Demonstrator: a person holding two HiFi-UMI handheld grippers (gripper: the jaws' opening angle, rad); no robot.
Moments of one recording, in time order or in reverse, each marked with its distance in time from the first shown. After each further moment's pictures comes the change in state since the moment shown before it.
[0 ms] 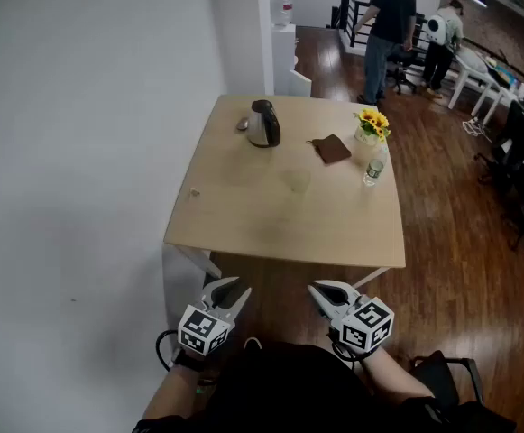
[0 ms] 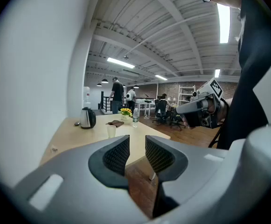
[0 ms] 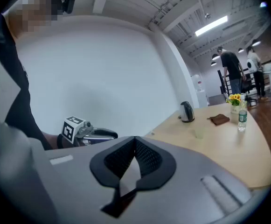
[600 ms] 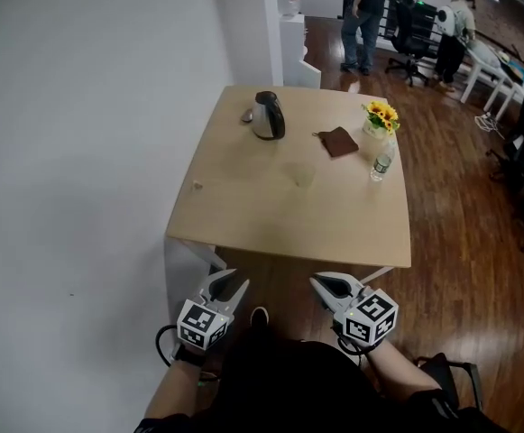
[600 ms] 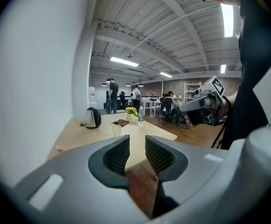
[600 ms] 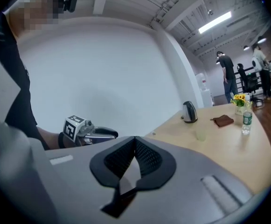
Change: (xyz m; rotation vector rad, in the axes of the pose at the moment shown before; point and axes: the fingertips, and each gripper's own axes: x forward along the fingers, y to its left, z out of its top) left arm 0.021 0.008 0.003 0.005 0.016 0.071; right arm 0.000 -0.030 0.006 -0.023 0.018 0.050
